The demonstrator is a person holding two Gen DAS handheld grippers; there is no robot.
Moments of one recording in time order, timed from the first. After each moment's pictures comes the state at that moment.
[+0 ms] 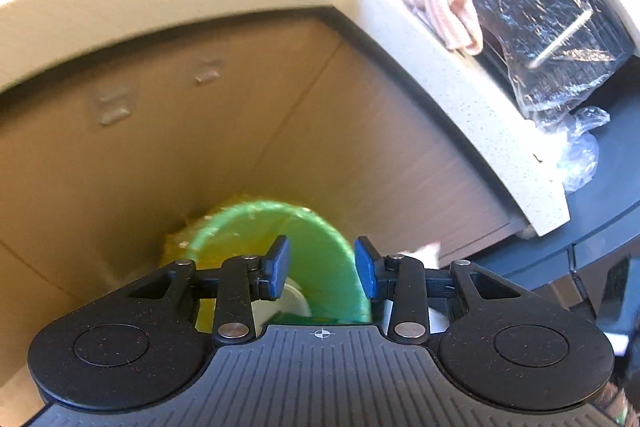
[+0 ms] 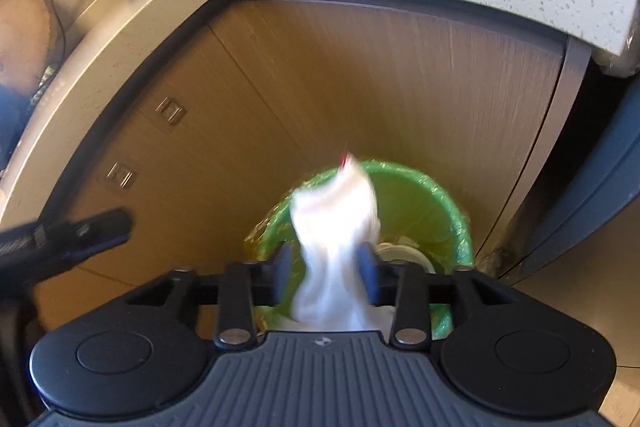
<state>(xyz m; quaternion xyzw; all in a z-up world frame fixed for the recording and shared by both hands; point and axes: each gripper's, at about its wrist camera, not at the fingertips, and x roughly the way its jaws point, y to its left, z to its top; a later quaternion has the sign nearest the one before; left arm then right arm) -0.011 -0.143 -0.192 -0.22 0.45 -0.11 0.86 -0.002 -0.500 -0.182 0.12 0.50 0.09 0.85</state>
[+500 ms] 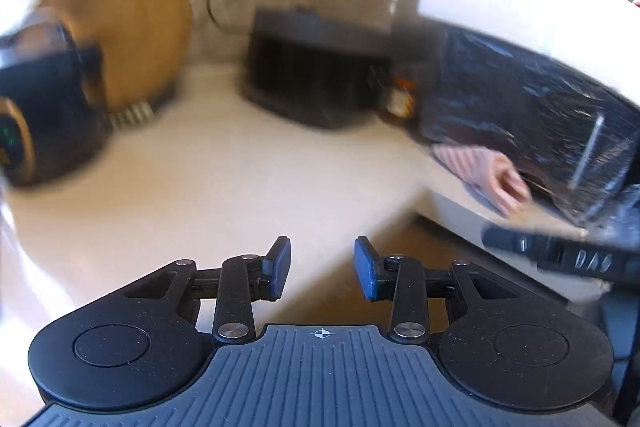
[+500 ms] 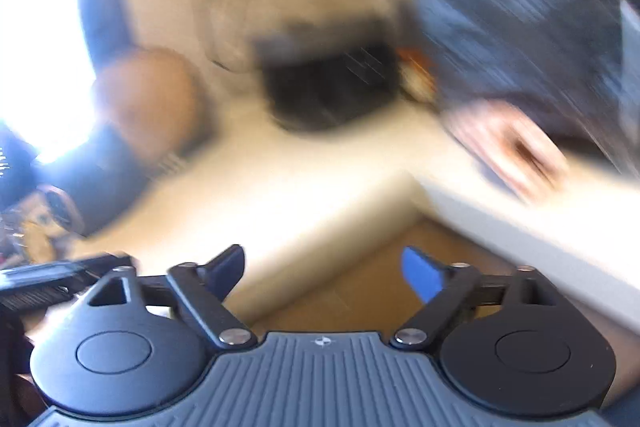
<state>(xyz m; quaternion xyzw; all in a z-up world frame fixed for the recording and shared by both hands) -0.040 -0.055 -0.048 -0.07 0.26 0.02 0.96 0.008 -0.350 -0.030 0.04 0.25 0.24 0.94</state>
